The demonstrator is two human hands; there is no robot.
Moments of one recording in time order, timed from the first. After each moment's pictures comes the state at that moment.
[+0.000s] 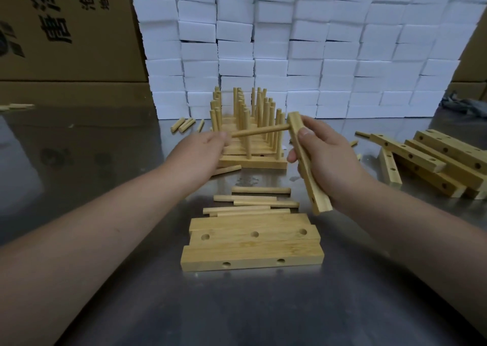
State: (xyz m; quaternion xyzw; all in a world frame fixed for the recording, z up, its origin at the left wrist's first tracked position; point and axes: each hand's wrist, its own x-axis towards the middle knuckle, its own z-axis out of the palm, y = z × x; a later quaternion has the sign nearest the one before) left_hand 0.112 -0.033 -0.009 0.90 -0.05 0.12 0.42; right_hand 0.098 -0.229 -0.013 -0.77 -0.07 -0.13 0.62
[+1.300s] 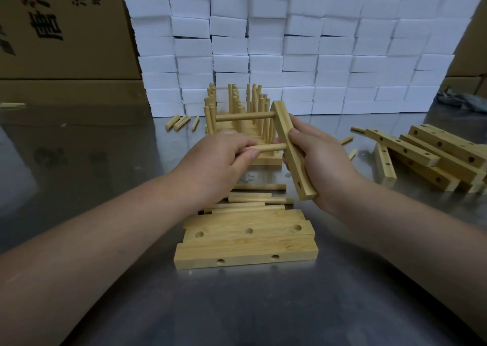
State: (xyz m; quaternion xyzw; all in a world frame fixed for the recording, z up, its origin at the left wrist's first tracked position) left_hand 0.086 -0.056 -0.008 0.90 -0.25 0.18 0.29; right_hand 0.085 -0.219 -0.009 -0.66 -0.09 -0.07 0.74
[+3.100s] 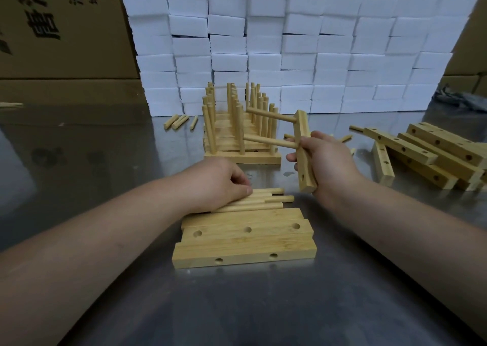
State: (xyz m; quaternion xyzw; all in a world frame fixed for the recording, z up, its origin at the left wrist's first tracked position) left_hand 0.100 -0.051 -0.022 0.96 -0.18 -0.03 0.23; right_hand 0.110 -0.230 -0.026 -0.61 0.07 -0.10 0.79
